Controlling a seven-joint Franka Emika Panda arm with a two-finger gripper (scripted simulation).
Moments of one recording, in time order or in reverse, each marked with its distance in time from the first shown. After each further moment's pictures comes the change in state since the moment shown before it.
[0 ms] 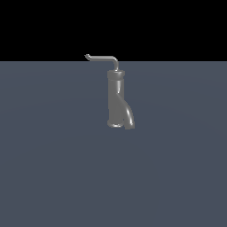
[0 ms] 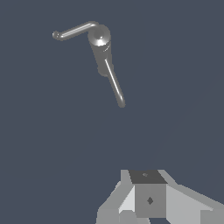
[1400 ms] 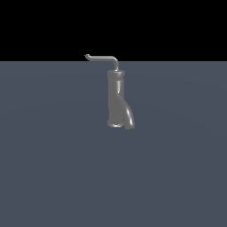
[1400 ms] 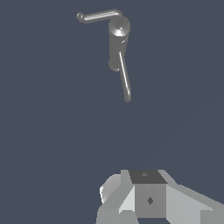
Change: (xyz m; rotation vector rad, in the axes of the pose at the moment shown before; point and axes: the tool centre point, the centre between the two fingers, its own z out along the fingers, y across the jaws) arm -0.035 -0.013 -0.005 -0.017 0.015 -0.171
